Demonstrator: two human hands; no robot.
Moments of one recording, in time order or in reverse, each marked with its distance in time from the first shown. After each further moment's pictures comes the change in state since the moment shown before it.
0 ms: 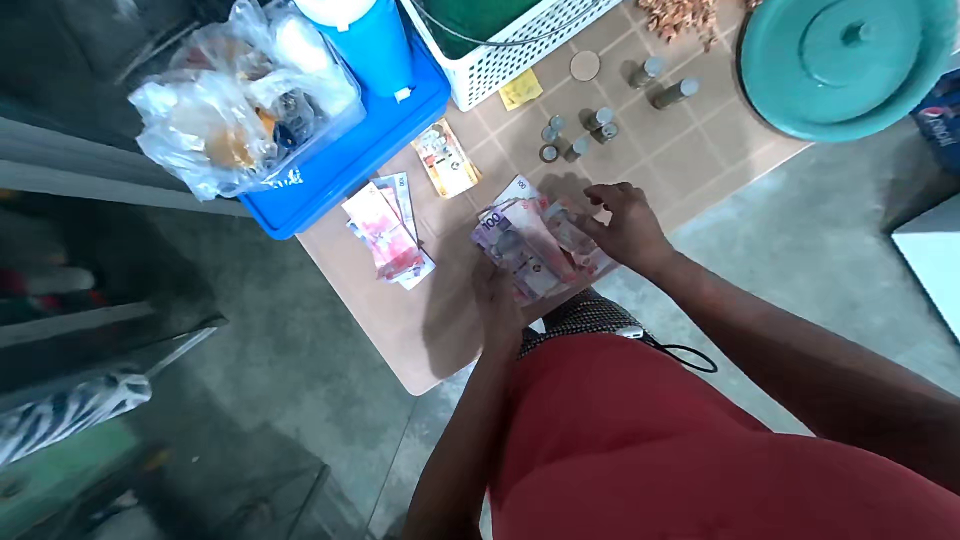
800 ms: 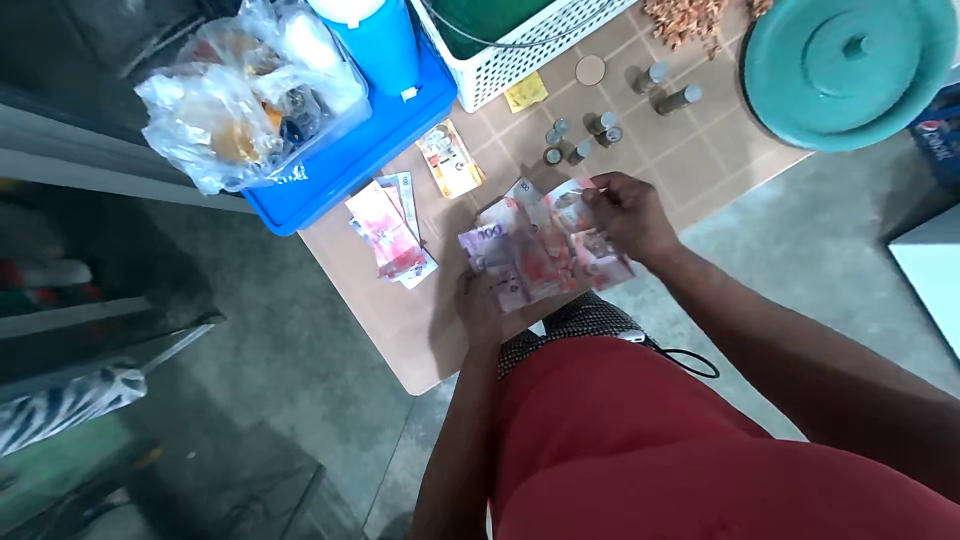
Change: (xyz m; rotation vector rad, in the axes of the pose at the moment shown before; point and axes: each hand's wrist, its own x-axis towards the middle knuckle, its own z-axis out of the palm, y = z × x) left_hand 0.015 -0.003 -0.020 -0.013 0.136 0.065; right_hand 0.009 -0.020 -0.011 0.362 0.031 0.042
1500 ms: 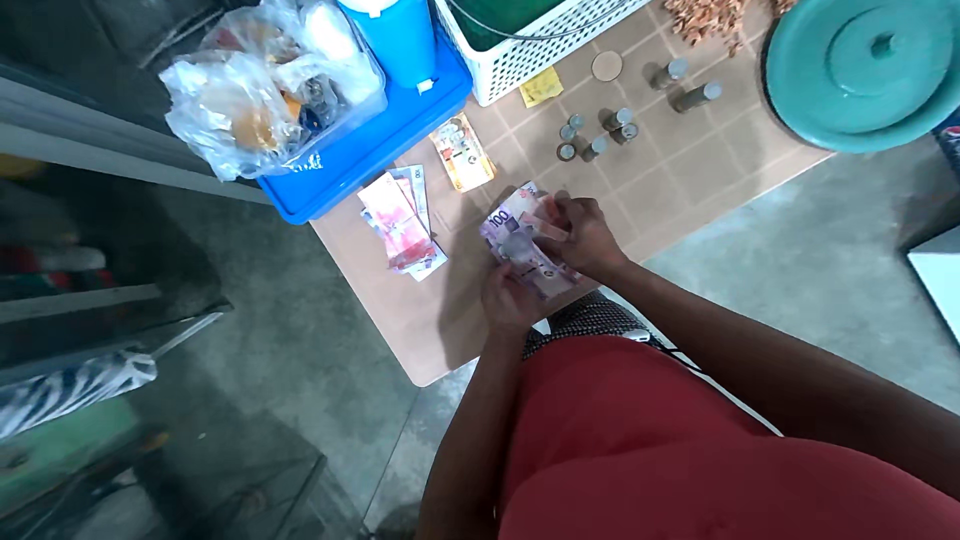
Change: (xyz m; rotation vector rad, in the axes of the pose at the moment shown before) left_hand -0.002 -0.003 0.025 -0.577 -0.127 -0.235; right_hand -0.002 0.011 0.063 -0.279 -0.099 0.097
